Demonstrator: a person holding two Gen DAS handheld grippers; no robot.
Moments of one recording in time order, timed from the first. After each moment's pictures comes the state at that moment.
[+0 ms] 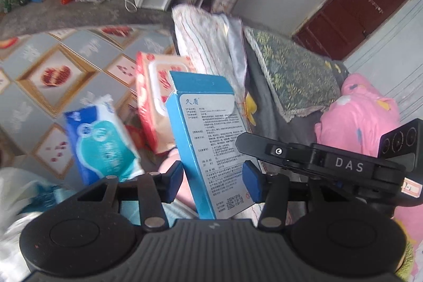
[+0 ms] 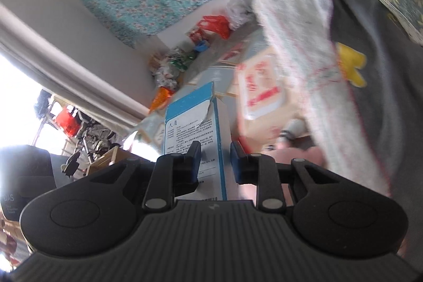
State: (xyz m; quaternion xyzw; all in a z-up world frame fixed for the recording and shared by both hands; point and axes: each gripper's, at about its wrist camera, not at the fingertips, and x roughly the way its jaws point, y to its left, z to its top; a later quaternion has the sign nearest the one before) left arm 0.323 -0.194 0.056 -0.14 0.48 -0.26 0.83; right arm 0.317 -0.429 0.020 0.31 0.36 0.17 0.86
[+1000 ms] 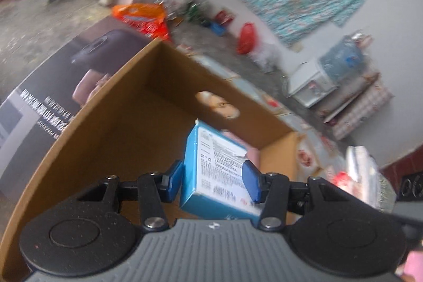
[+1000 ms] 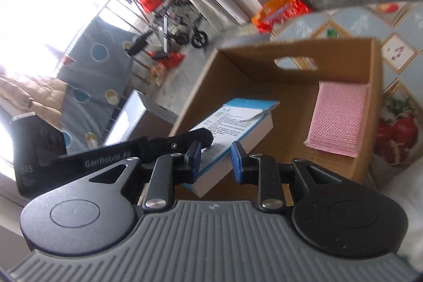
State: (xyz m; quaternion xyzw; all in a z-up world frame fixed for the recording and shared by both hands) left arm 0.257 0.242 0.032 -0.31 0.42 0.06 0.85; right arm 0.334 0.054 0.070 0.15 0.46 0.41 0.77
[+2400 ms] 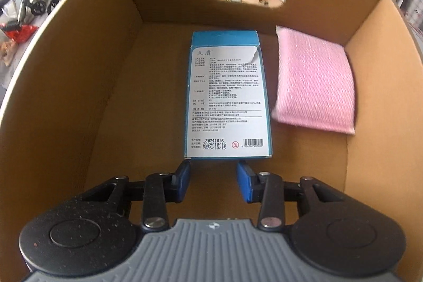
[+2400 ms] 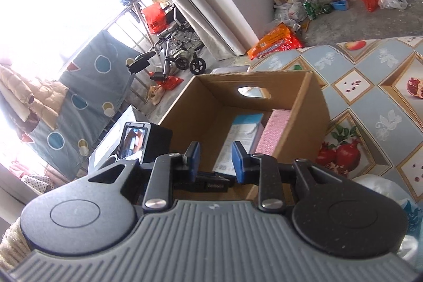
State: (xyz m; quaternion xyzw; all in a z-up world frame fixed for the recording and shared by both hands) left arm 0.308 0.175 -0.060 -0.06 0.58 0.12 0.80; right arm 0.327 -0.063 0.072 0.14 0.38 0.43 0.81
